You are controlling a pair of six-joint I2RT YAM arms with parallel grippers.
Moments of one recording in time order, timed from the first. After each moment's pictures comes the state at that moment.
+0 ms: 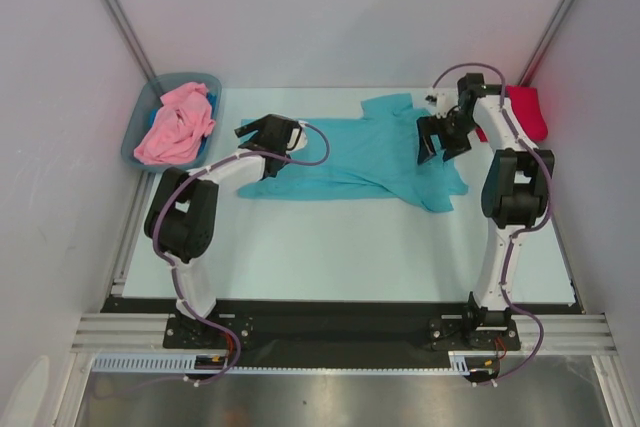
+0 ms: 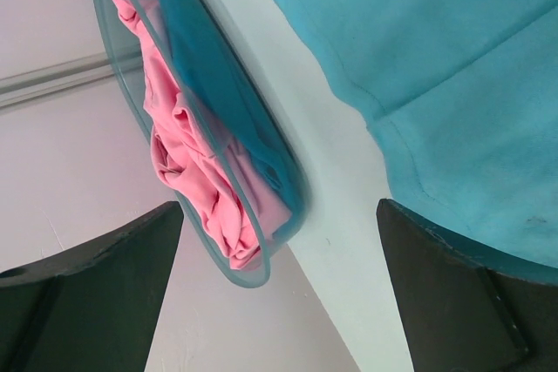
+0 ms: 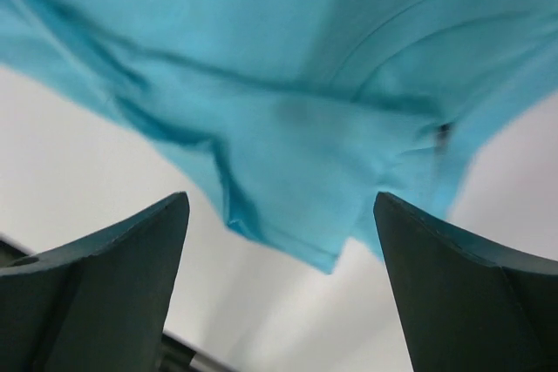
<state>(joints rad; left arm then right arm) -0.42 1.88 1.26 -0.20 -0.65 0.88 -0.01 2.16 1.99 -1.10 -0.37 -0.31</state>
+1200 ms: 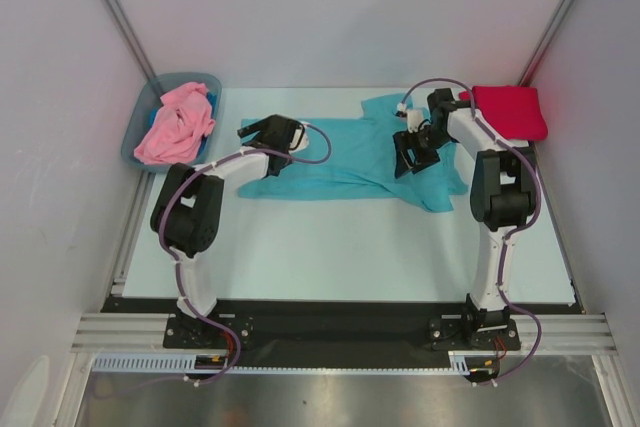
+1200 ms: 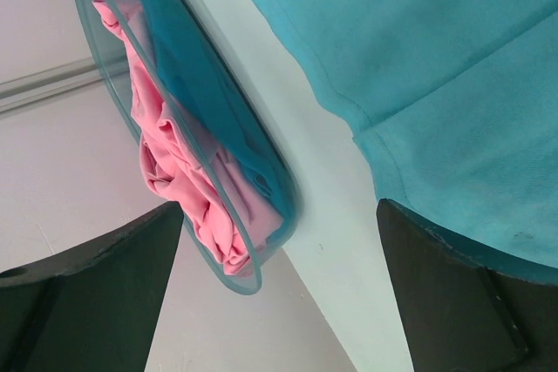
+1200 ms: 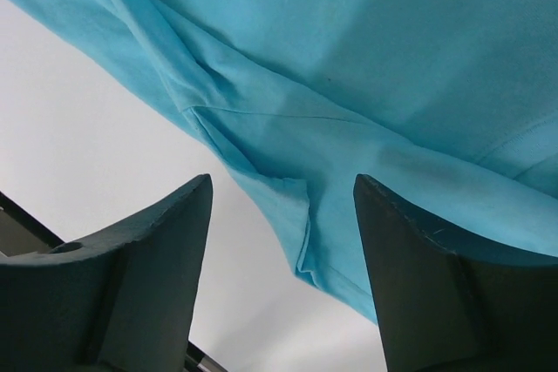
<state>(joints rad) -0.42 1.93 1.30 -0.22 -0.65 0.87 0.12 2.13 1.75 -0.93 -0.50 -0.30</state>
